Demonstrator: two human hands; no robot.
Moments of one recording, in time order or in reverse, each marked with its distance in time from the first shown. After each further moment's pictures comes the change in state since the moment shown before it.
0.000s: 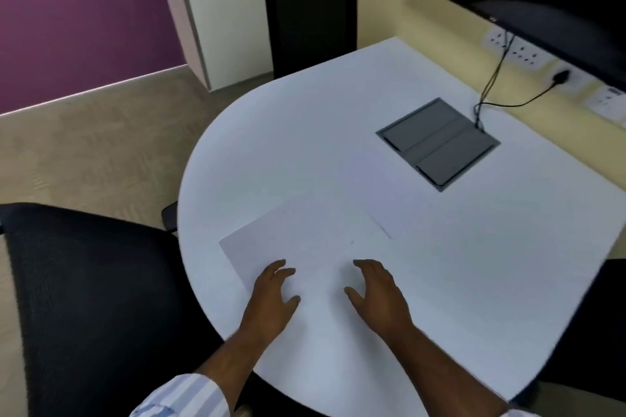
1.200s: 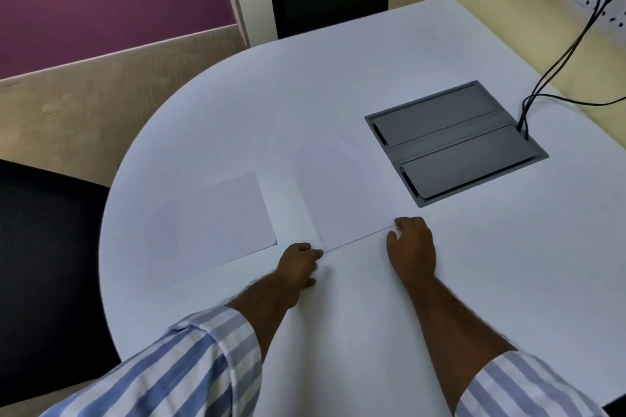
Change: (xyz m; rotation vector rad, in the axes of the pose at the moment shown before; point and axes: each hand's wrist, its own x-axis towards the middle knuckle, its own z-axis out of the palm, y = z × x) left_hand 0.161 0.201 0.212 -0.801 0.147 -0.806; right_hand 0.229 0.244 -0.102 0.103 0.091 0.070
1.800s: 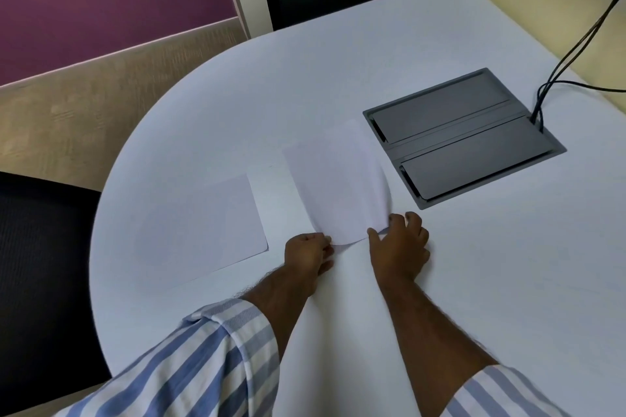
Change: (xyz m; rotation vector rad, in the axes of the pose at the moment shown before) left_hand 0.033 0.022 0.051 -0.232 0.136 -0.027; right_hand 0.011 -0.011 0.033 -0.090 0.098 0.137
